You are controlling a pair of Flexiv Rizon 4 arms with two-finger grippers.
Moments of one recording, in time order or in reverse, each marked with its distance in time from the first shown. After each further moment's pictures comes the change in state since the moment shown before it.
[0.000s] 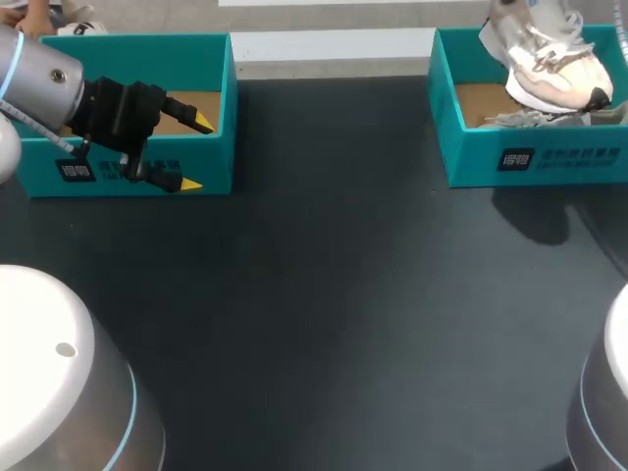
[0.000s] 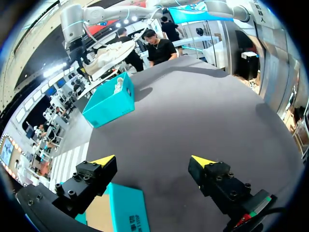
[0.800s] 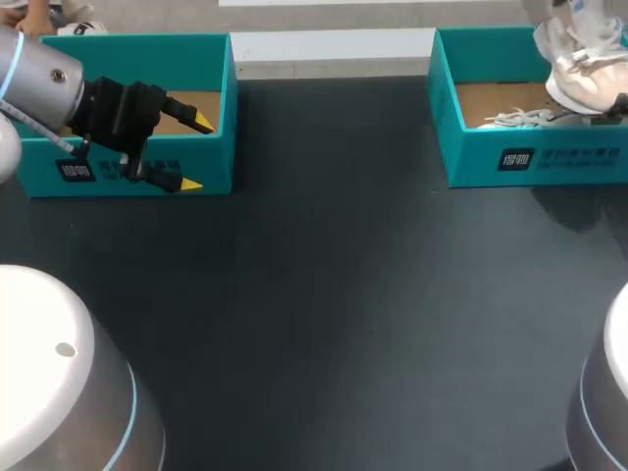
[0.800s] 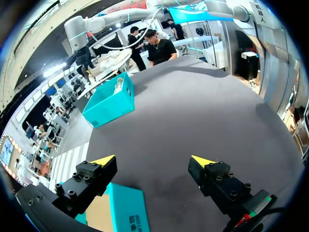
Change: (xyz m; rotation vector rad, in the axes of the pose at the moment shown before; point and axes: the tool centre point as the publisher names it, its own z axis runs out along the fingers) left arm 0.000 0.000 0.000 0.000 0.000 0.000; right arm -0.004 -0.117 0.063 0.122 0.011 0.188
